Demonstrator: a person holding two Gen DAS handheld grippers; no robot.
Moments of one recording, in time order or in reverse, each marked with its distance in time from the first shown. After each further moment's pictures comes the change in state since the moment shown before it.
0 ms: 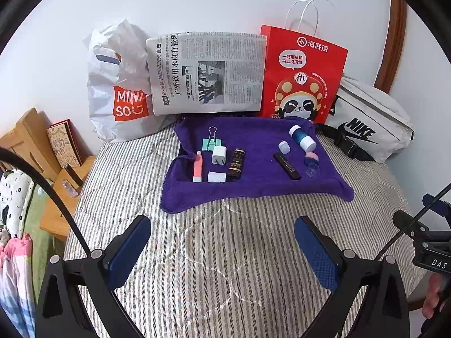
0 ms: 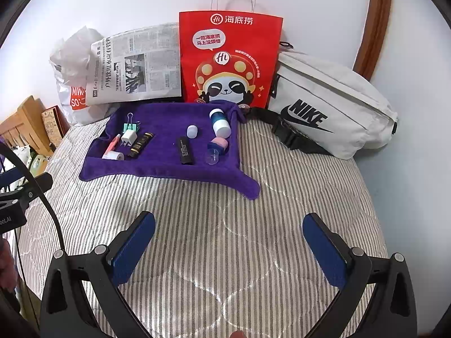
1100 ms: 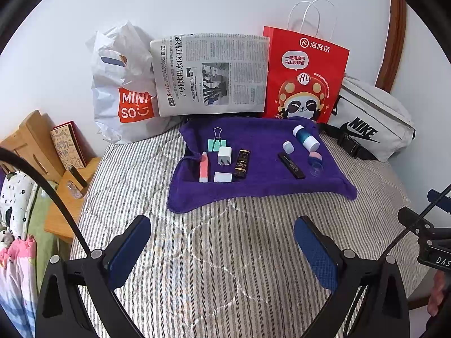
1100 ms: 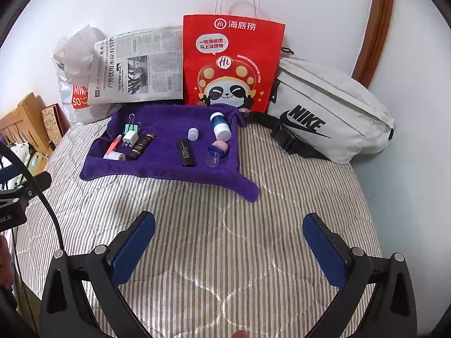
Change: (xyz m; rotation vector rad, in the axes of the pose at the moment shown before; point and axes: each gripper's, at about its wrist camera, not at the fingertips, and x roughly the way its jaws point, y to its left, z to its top) left arm -0.006 0.004 0.000 0.006 -0.001 0.019; right arm -0.008 0.004 0.001 -0.027 -0.012 -0.011
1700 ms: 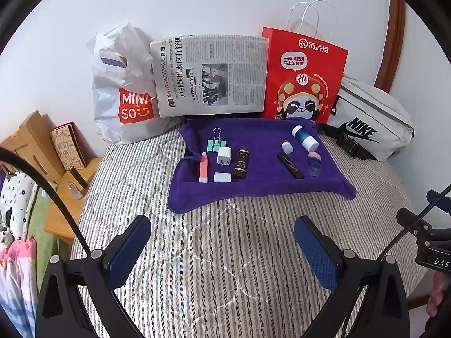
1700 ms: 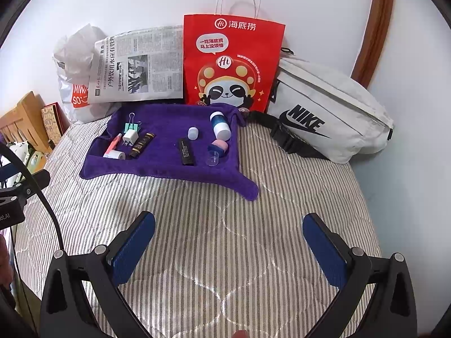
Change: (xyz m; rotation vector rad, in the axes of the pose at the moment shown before) left arm -0.001 0.000 0.000 0.004 0.001 -0.003; right arm -0.001 0.000 0.000 -0.002 0.001 0.000
